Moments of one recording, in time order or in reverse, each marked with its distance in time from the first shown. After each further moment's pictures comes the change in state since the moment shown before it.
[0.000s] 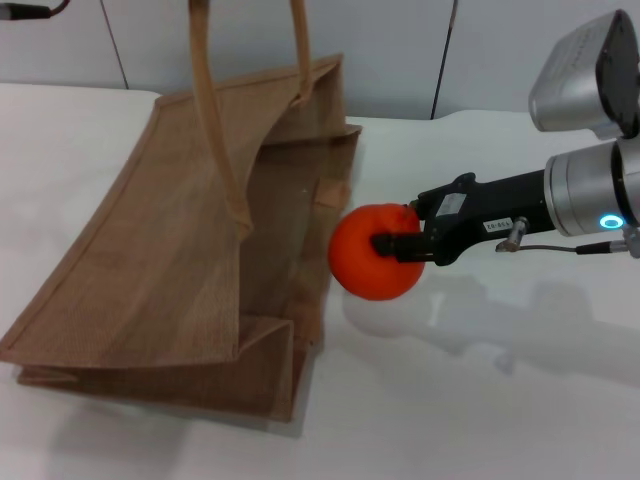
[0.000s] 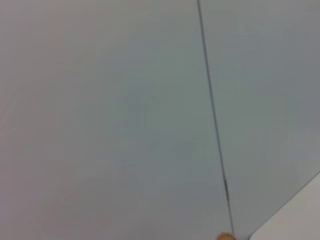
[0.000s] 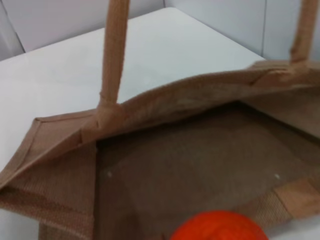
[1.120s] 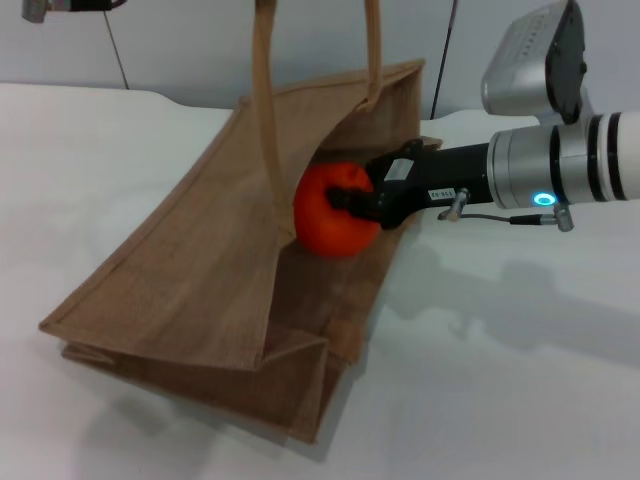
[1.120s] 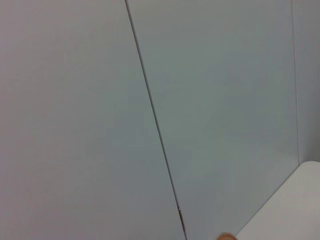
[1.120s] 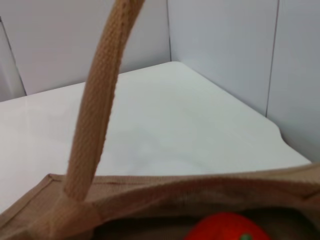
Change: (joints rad) left arm -0.034 -0.003 0.063 0.016 -0.060 0.009 -0.001; right arm 0.200 0.002 -0.005 -0.430 0.322 -0.177 -0.386
